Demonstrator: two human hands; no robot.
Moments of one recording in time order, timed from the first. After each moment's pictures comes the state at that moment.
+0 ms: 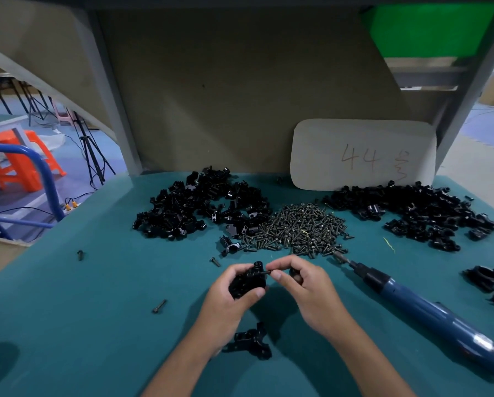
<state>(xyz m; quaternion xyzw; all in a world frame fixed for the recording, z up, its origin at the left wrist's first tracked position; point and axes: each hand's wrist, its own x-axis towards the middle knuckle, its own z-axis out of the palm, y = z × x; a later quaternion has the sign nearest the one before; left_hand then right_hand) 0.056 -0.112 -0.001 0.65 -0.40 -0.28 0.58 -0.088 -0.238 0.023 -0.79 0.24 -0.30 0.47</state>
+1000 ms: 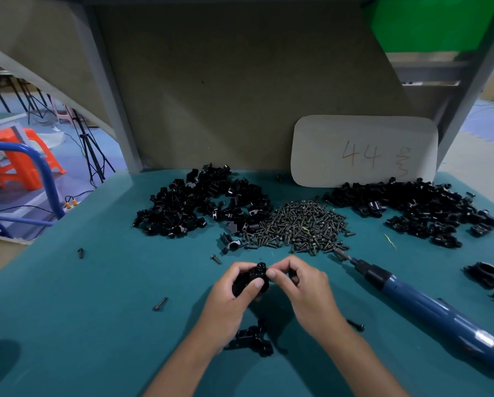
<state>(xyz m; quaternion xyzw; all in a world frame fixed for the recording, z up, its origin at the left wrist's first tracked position) 0.052 -0.113 -0.001 0.64 -0.41 -0.27 0.59 -0.081 -0.225 0.021 -0.82 0.26 -0.33 0.40</state>
